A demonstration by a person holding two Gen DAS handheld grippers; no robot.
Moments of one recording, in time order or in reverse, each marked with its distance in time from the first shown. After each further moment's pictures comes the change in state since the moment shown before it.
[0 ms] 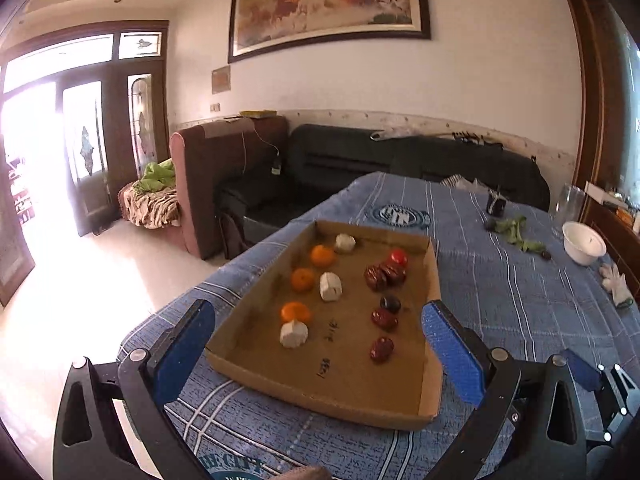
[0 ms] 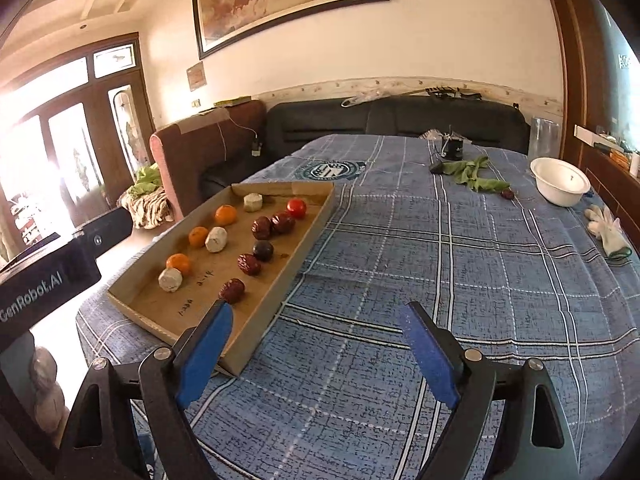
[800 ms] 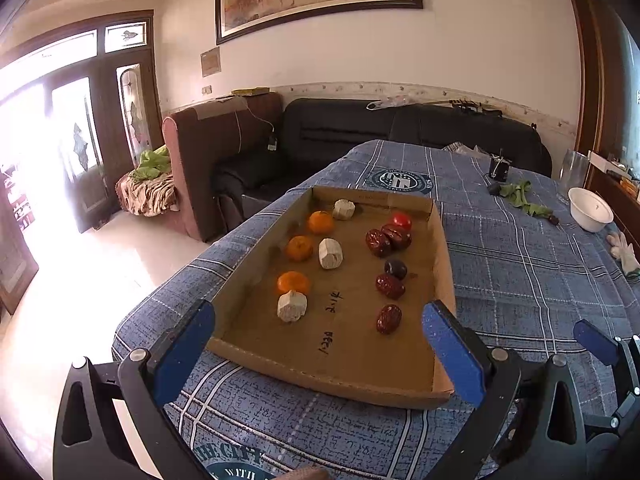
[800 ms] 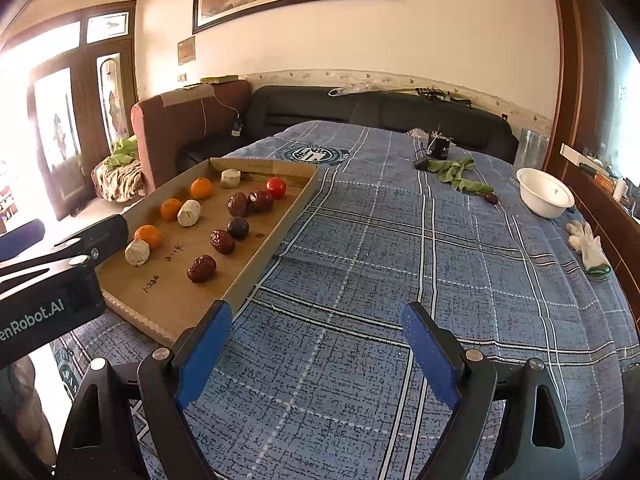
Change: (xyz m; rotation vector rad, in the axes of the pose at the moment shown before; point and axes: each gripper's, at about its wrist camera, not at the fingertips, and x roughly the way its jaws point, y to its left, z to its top) left arm 0.018 -0.005 -0.013 0.048 0.090 0.013; right arm 0.015 0.008 -0.006 -0.078 0.045 -0.113
